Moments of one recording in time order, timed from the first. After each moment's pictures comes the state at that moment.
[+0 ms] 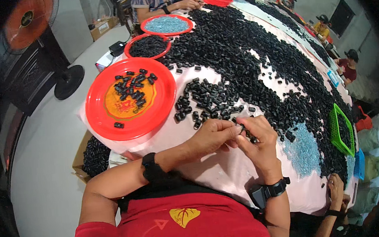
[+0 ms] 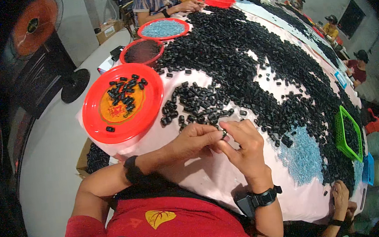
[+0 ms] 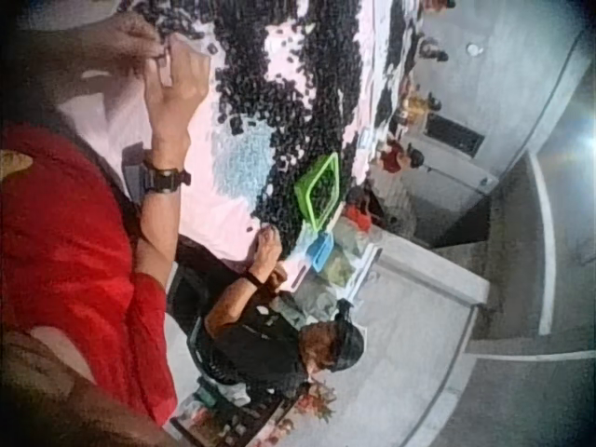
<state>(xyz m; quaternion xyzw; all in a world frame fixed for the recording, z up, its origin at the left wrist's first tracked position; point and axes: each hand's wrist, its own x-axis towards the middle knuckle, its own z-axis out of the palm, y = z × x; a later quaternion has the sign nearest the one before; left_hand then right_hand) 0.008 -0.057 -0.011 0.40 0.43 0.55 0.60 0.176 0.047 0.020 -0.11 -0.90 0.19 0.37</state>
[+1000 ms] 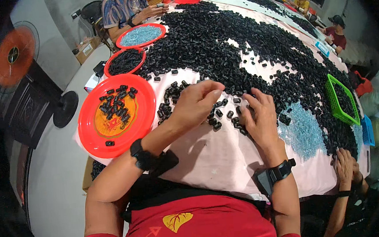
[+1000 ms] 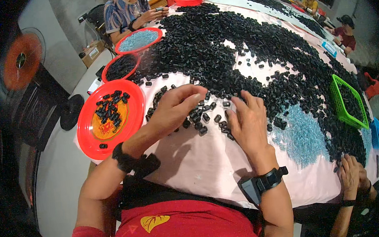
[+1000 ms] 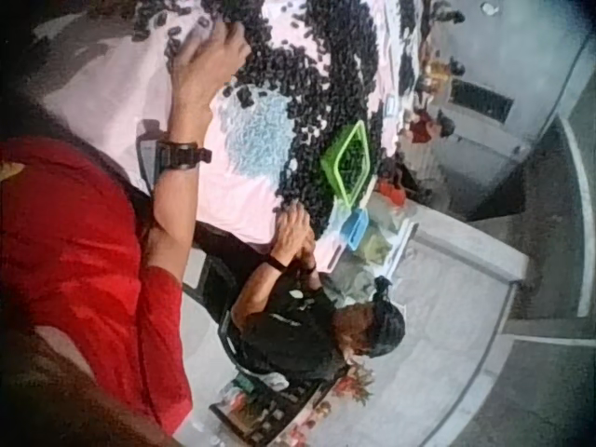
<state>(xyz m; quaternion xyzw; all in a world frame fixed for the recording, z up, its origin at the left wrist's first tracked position) -0.020 -0.005 0.029 0.54 0.58 0.52 0.33 0.192 0.088 -0.001 -0.29 -0.88 0.05 0.36</state>
